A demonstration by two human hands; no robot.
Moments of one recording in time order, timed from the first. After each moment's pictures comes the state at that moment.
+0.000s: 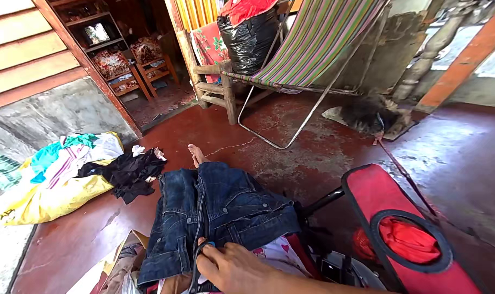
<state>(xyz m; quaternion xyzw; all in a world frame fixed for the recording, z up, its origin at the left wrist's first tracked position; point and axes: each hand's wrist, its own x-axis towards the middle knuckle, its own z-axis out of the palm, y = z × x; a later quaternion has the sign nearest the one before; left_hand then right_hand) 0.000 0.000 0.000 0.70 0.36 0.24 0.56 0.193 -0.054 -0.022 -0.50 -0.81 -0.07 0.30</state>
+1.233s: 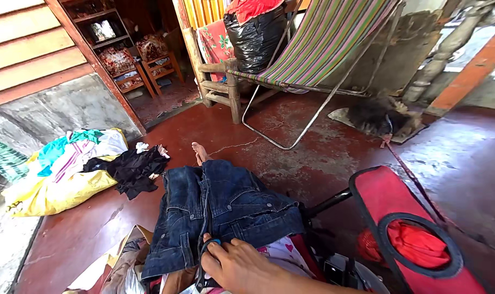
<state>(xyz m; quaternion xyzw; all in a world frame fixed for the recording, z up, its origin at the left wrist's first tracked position) 0.040 0.039 -0.031 0.51 0.43 0.35 0.66 0.192 -0.058 -0.013 -0.52 -0.81 -0.12 0.23</state>
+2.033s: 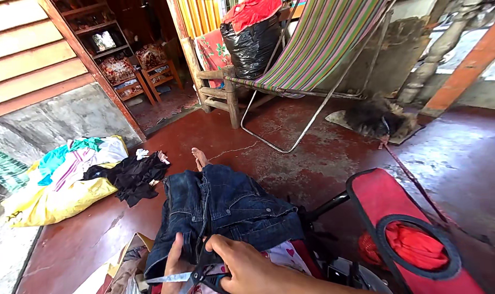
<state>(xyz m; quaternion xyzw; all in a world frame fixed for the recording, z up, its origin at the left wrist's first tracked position) 0.028 0.060 -0.048 0.29 0.11 0.35 0.88 0.208 -0.053 0.009 -0.54 -0.71 0.30 0.33</state>
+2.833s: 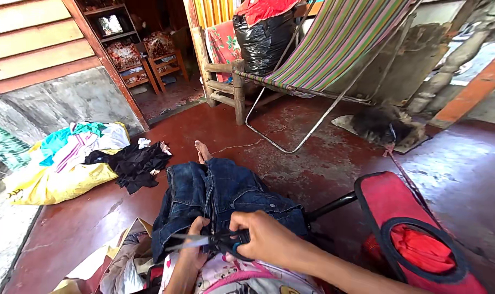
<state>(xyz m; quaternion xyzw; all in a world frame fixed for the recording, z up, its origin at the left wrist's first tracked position) 0.070 0.060 -0.048 0.33 0.35 0.34 0.81 0.249 -0.054 0.047 -0.64 -0.64 0.34 0.25</state>
